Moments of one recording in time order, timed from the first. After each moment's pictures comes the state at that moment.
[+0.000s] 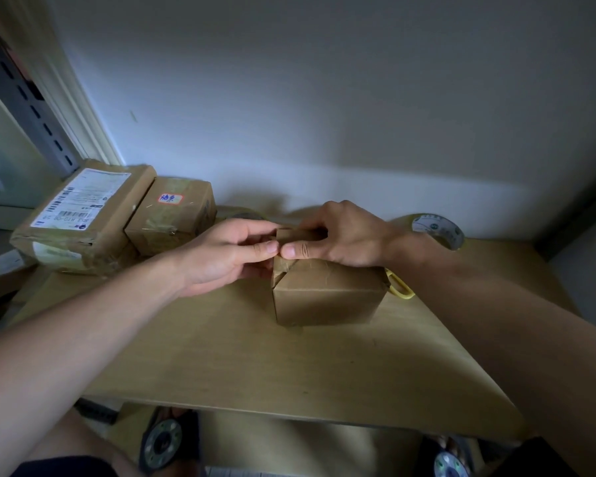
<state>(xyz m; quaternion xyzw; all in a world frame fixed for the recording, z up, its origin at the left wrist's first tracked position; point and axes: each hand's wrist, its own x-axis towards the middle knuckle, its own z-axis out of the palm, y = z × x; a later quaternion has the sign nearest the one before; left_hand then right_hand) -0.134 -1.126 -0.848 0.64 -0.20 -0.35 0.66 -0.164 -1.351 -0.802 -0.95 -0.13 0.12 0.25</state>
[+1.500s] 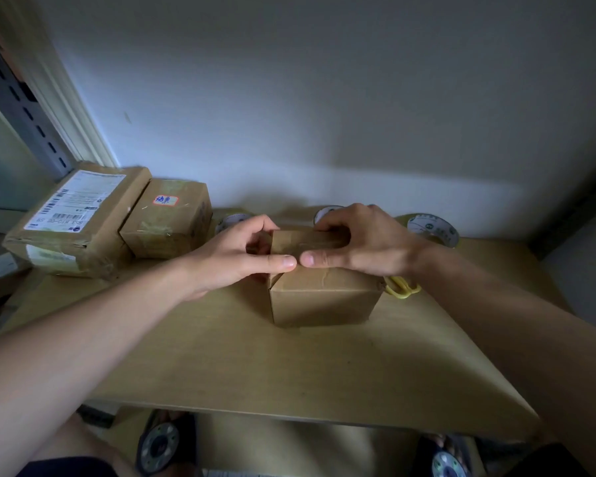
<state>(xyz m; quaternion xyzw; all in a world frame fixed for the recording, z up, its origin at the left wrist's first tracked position) -0.147 -1.138 -0.837 0.77 -0.22 -0.25 0.55 -0.186 -1.377 -0.801 -0.95 -0.10 0.09 0.29</state>
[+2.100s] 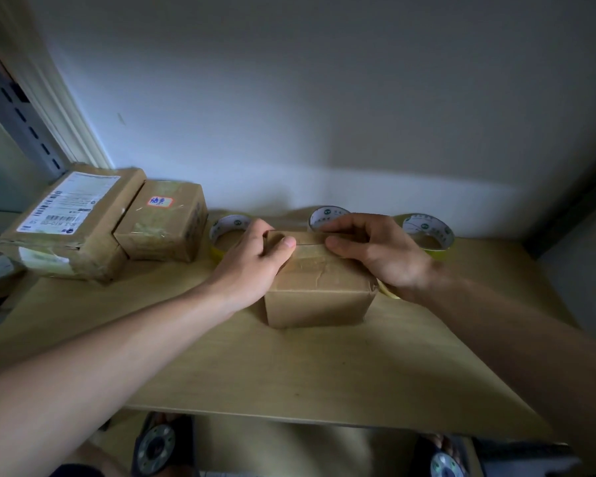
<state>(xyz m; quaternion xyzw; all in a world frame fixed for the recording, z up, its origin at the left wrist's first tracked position) -0.172 -1.175 -0.846 0.87 -0.10 -0.09 0.48 -0.202 -1.390 -0.830 -0.79 0.05 0.05 0.61</state>
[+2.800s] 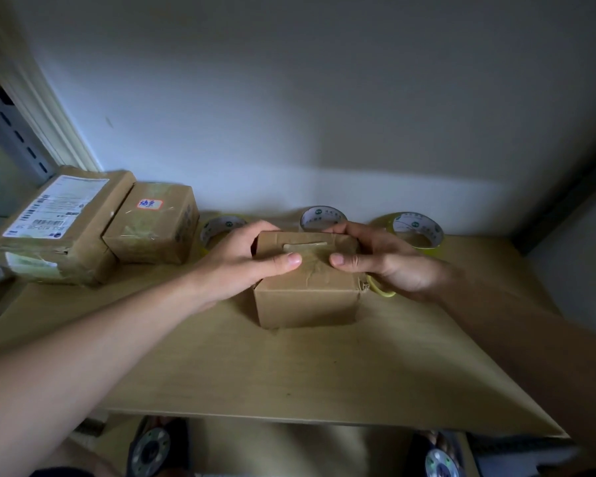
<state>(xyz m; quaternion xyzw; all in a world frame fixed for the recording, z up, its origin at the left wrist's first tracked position) -0.160 -1.165 -0.840 0.81 -0.20 -0.17 0.52 -0.206 -1.422 -0.841 -0.78 -0.08 0.16 0.61</state>
